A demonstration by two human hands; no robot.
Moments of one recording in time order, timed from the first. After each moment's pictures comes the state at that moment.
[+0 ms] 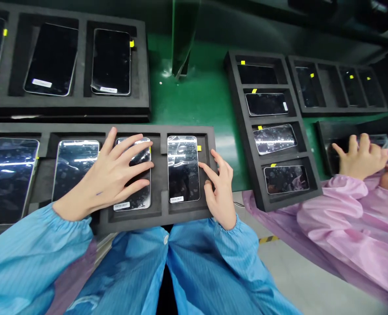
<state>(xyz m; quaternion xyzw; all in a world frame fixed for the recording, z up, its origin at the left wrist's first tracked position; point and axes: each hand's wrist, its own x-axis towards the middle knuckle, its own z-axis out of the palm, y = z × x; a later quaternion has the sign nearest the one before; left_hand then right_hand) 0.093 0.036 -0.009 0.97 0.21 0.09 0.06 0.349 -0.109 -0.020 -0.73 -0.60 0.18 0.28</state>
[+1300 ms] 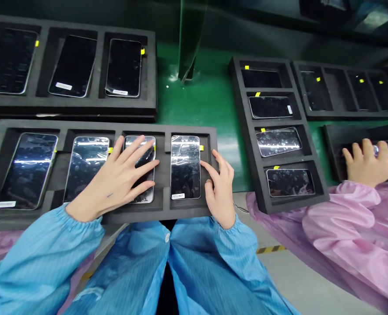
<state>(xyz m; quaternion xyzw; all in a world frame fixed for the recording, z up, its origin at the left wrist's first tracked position) 0.095 0.010 0.001 0.96 0.29 0.02 0.06 0.349 -0.110 -0.024 -0.72 -0.61 0.17 0.29</state>
